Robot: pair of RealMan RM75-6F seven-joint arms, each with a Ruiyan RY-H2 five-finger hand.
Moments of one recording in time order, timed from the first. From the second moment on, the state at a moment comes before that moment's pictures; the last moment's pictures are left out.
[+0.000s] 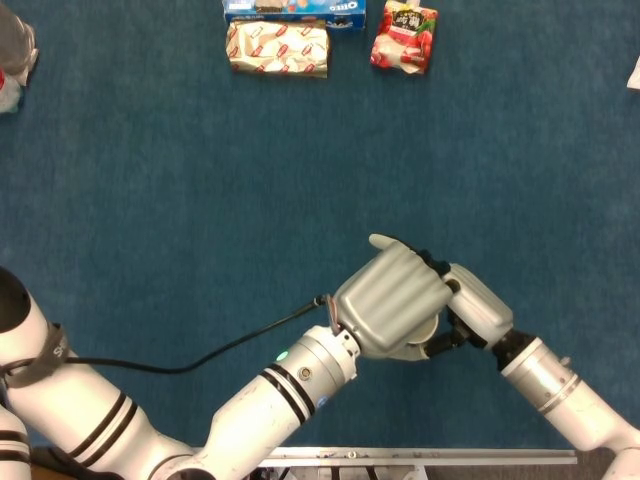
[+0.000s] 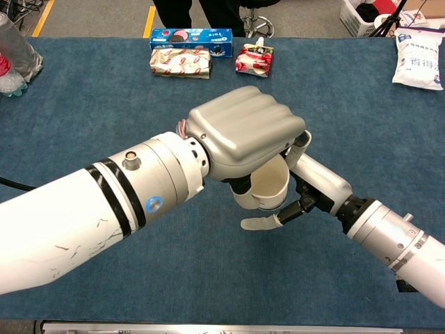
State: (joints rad) left arm -1.17 -1.66 -0.17 -2.30 0.66 1.38 1.18; right arm 0.40 -1.62 -0.06 -1.67 -1.61 1.10 0.41
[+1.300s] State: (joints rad) left arm -1.19 -1.69 -0.13 -2.30 0.73 1.38 1.15; right arm 0.40 -1.64 -0.06 -1.68 -1.57 1.11 0.36
